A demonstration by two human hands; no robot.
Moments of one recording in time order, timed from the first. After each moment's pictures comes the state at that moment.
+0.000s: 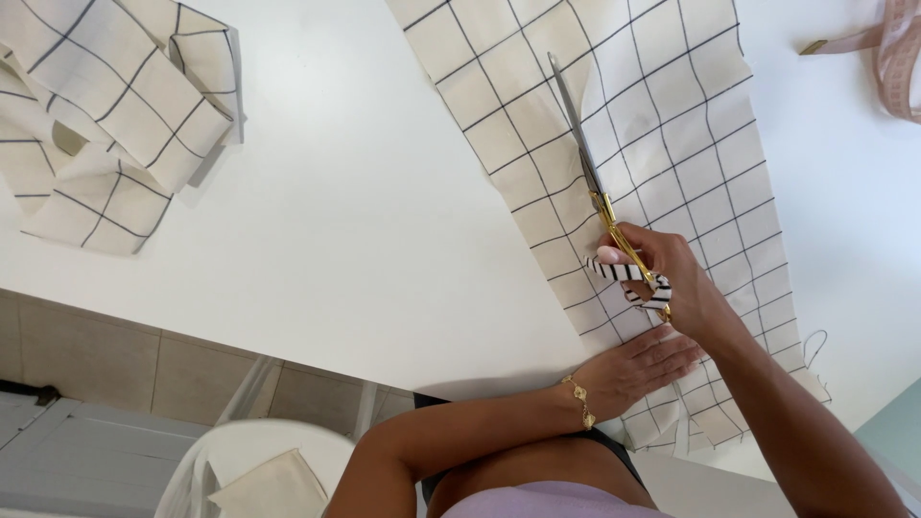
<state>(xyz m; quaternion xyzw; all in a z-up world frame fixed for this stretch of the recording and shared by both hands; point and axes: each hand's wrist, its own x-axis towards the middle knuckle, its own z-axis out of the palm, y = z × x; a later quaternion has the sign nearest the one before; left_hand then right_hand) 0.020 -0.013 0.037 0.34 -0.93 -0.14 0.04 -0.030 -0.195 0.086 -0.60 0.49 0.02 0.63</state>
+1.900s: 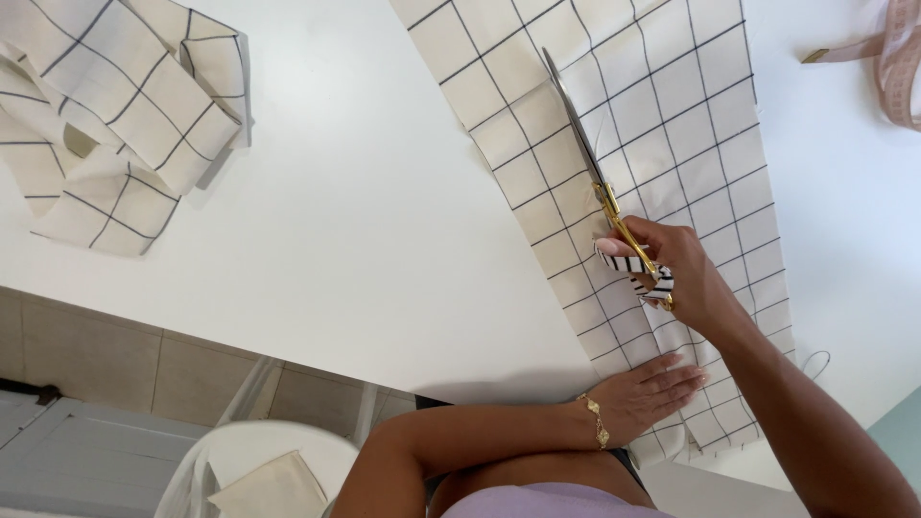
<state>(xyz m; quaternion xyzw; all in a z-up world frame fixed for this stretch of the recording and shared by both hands) 0.003 -0.008 0.022 0.31 -0.93 -0.20 0.05 0.042 -0.240 0.122 -0.70 0.45 0.07 0.55</state>
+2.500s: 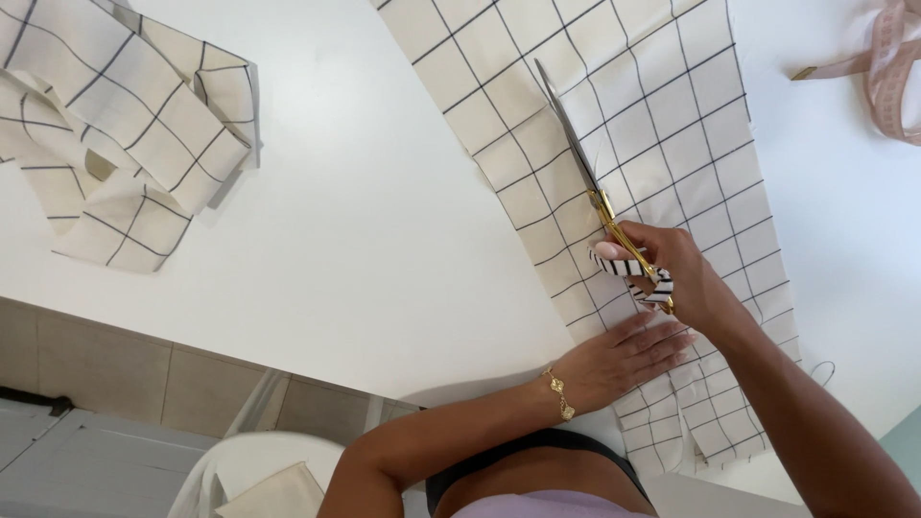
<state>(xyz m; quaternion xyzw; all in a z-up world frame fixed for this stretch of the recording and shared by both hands) 0.088 -0.059 0.019 0.38 -0.91 -0.15 0.10 0.007 -0.250 0.069 -0.65 0.47 0.05 0.60</state>
